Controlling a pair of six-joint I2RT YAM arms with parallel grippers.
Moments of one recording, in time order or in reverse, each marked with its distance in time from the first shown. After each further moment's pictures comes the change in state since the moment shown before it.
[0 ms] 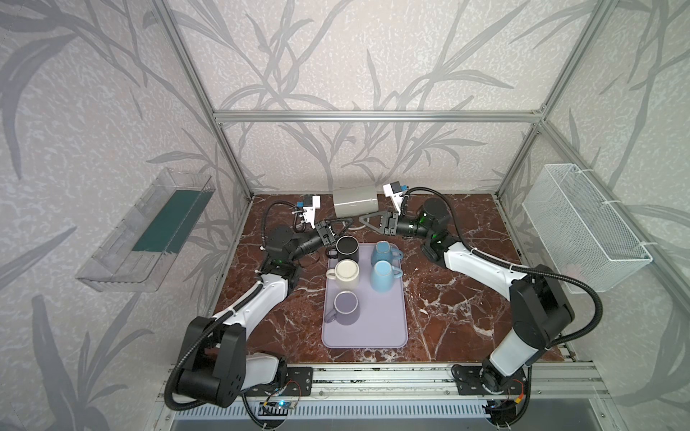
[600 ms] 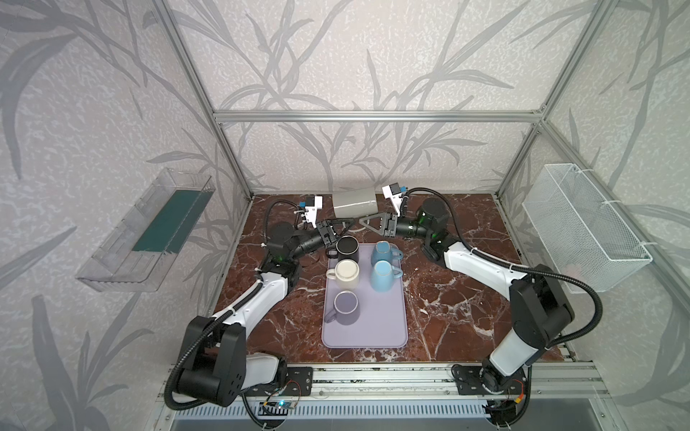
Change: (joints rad) left arm 0.003 0.025 0.019 -0.025 0.027 -0.030; right arm -0.001 0.000 0.000 -0.047 -0.006 -0.061
